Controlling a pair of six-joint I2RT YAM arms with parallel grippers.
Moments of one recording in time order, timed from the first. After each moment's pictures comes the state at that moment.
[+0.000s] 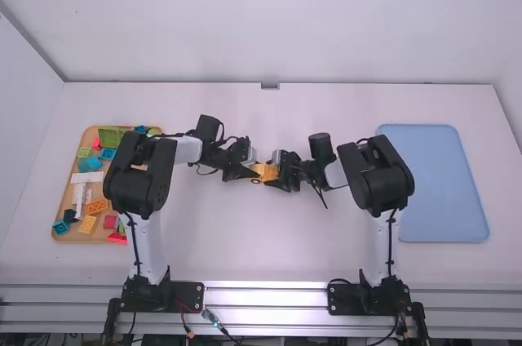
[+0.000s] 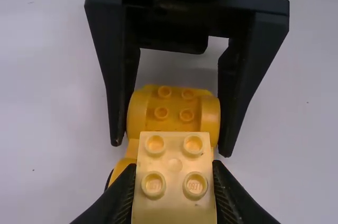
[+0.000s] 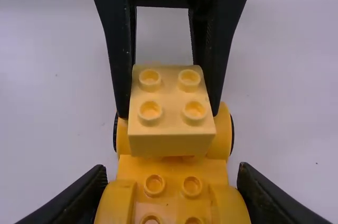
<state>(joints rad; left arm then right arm) -0.17 2.08 1.10 -0.26 0.99 1.21 0.31 2.19 0.86 0.49 -1.01 -0.84</state>
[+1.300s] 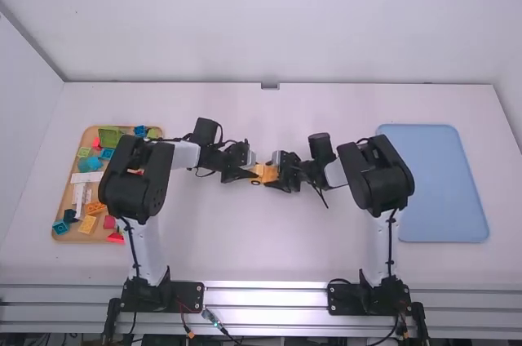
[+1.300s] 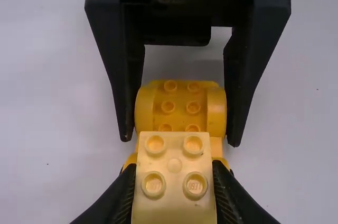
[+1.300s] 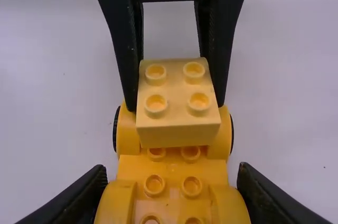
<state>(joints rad) -0.17 2.03 1.02 -0.14 0.96 1.23 0.31 2.19 0.87 0.46 -1.03 -0.86</state>
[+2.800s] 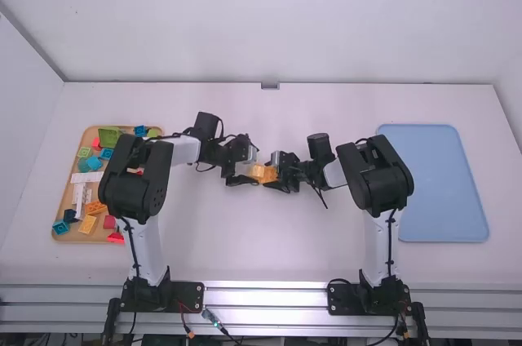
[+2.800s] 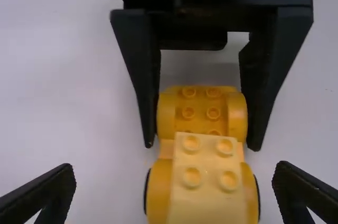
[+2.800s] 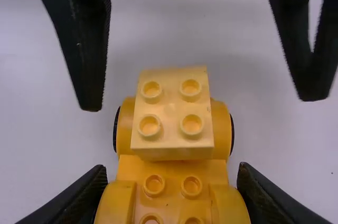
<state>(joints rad) -0.16 2.03 1.09 -0.22 0.94 1.25 0.31 2.19 0.87 0.46 -1.03 -0.86</state>
